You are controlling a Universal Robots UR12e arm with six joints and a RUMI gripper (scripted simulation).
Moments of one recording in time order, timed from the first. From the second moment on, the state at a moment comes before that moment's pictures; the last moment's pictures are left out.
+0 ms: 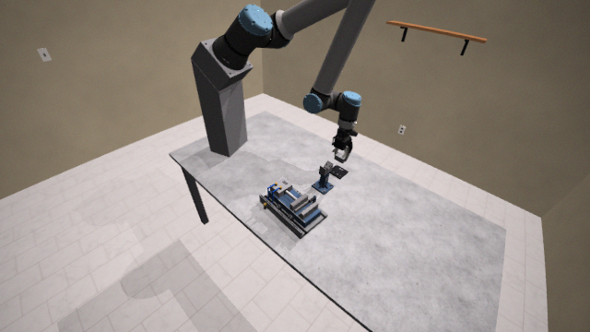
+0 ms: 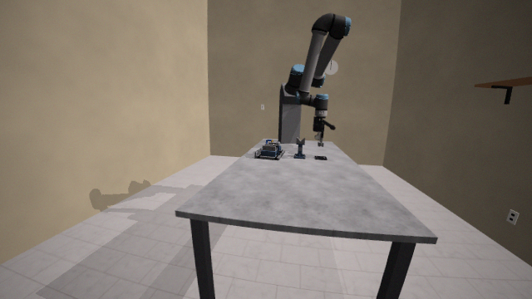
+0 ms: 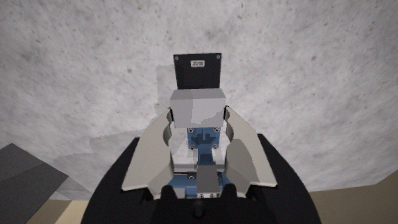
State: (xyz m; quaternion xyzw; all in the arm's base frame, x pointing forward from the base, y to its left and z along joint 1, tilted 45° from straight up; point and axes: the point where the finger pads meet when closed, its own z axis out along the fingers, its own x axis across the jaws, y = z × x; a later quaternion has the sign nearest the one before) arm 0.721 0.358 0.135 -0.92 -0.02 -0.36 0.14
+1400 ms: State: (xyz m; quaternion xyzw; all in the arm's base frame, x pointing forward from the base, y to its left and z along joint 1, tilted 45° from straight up) arm 0.645 0.325 0.217 -0.92 -0.02 -0.36 0.14
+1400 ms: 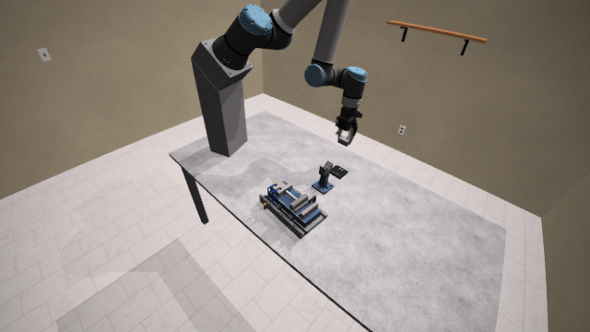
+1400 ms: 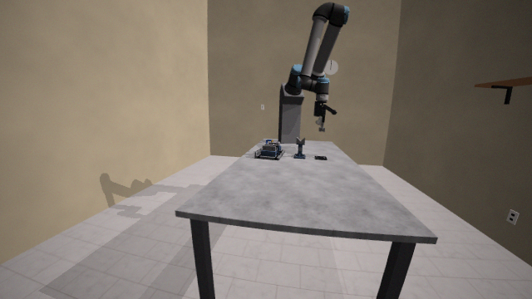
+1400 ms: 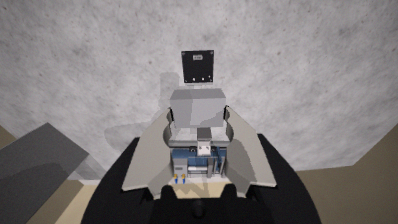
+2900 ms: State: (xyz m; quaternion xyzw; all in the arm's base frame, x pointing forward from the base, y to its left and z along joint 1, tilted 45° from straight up) arm 0.642 0.324 0.220 -0.92 -0.02 -0.36 0.14
